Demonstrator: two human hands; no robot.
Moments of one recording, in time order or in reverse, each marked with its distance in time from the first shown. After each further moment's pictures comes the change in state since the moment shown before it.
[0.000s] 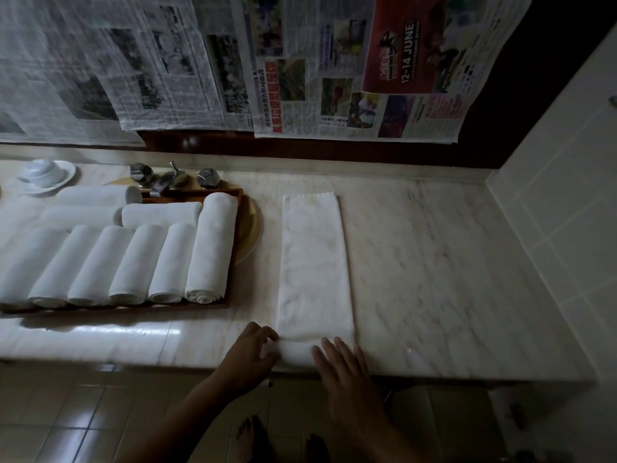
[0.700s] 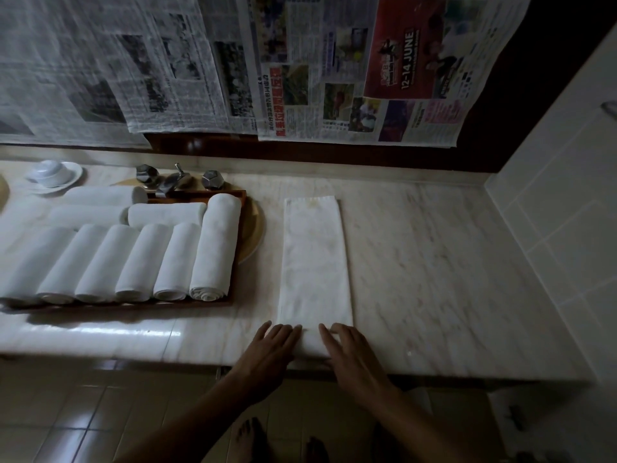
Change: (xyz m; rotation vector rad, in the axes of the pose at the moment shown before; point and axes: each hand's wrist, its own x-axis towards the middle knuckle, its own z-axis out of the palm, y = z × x) left_hand 0.011 0.001 0.030 0.599 -0.059 0.379; right_hand 0.037 0.029 -0.008 0.063 -0.213 -0.017
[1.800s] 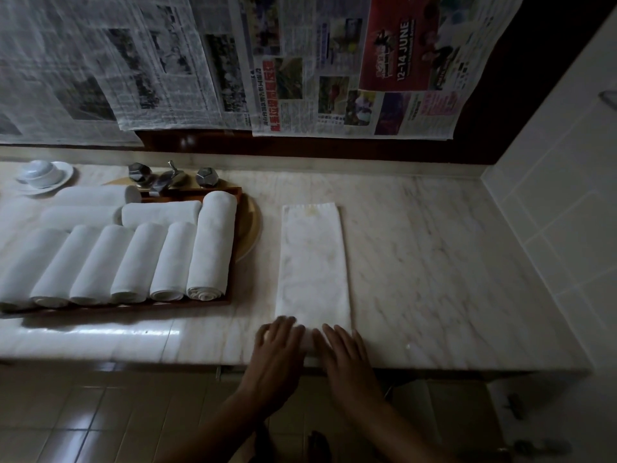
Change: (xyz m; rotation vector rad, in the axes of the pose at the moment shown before) left_hand -0.008 0.029 0.003 -0.104 0.166 -0.122; right_hand -0.019 -0.031 0.008 -0.082 0.069 0.045
